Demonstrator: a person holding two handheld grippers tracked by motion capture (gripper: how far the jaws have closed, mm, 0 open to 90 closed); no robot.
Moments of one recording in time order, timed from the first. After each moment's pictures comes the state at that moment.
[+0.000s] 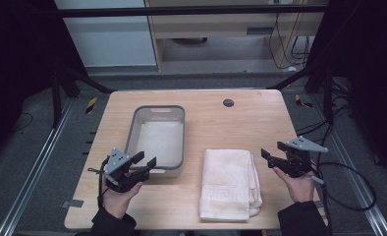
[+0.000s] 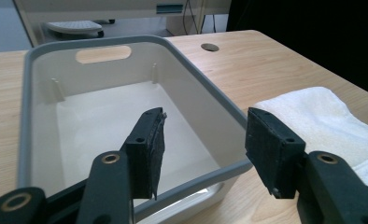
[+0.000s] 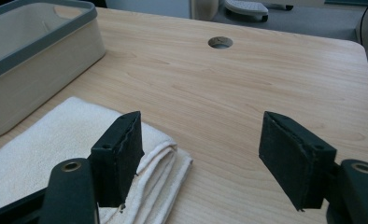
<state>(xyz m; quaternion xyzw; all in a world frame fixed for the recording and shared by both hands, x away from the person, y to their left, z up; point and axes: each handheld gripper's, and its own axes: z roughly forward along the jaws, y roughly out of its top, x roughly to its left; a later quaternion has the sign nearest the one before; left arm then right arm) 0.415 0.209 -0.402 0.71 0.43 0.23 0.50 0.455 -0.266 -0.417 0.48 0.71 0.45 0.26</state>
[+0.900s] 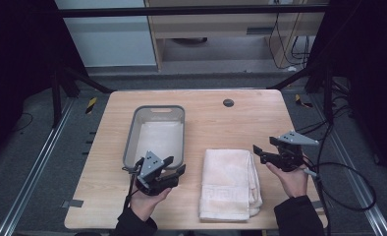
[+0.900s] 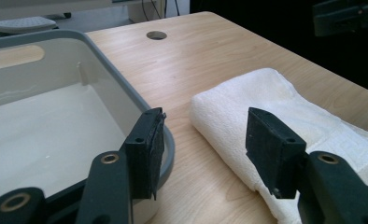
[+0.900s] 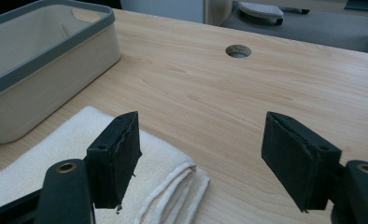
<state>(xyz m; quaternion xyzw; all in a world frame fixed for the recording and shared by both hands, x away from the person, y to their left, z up) 0.413 0.139 -0.409 0.76 0.38 0.20 0.49 0.469 -0.248 -0.409 0.46 0.72 0.45 0.25</state>
